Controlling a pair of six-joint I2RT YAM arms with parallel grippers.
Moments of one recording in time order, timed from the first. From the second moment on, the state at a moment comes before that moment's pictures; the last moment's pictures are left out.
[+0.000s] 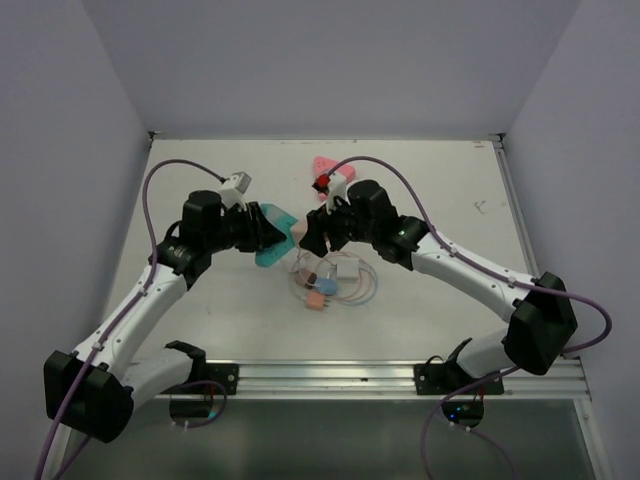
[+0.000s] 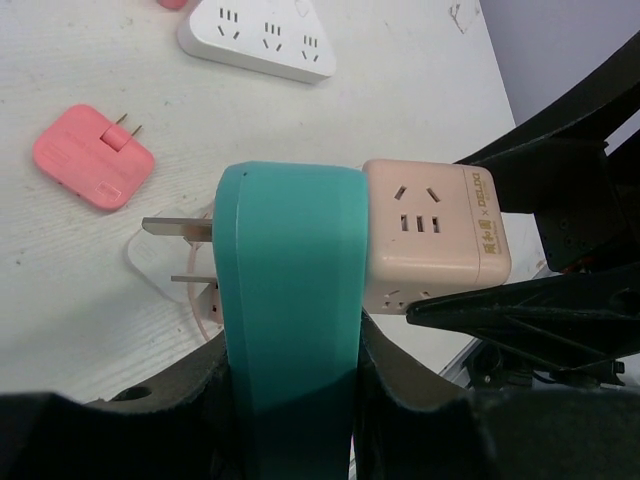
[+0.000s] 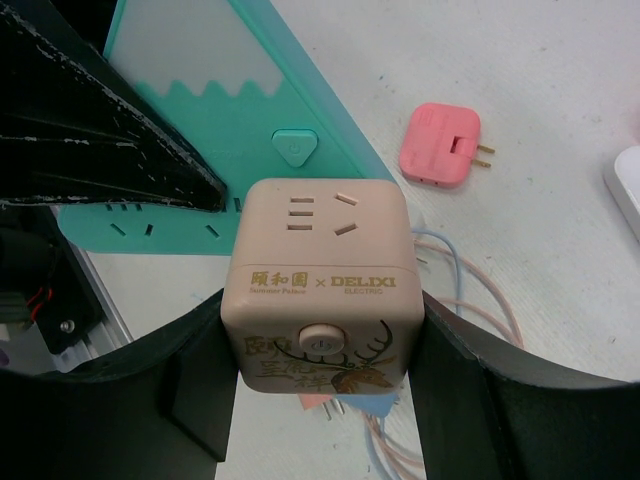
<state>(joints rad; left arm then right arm) -0.32 1.07 0.83 -0.29 0.41 -0.49 0.77 1.45 1.14 -0.21 -0.23 0.18</state>
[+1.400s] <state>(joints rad) -0.24 1.12 0.80 -0.29 0.04 -0.47 0.75 1.28 0.63 -0.08 -0.07 0.25</state>
